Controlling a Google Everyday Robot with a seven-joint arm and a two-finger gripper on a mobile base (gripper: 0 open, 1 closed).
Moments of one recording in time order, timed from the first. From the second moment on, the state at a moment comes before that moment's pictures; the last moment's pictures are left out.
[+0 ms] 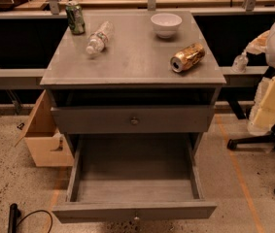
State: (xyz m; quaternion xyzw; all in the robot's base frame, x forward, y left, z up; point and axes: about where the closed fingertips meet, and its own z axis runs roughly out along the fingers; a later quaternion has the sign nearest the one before) arm 0.438 -0.216 0.977 -0.60 0.78 -0.04 0.16
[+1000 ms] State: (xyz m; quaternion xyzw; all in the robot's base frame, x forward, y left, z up) arm 0.551 -0.198 1.003 -0.72 0.67 -0.10 0.16
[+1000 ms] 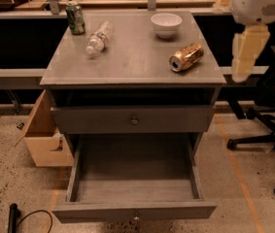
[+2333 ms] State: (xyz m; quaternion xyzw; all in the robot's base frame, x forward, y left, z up) arm 0.644 -0.167 1.041 -0.81 0.52 -0.17 0.22
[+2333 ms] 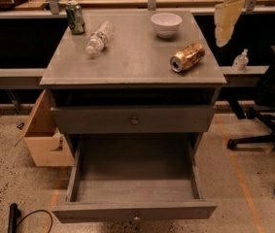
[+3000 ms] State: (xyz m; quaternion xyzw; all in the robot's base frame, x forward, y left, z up) arm 0.726 -0.124 1.027 -0.87 0.38 -0.22 0.24
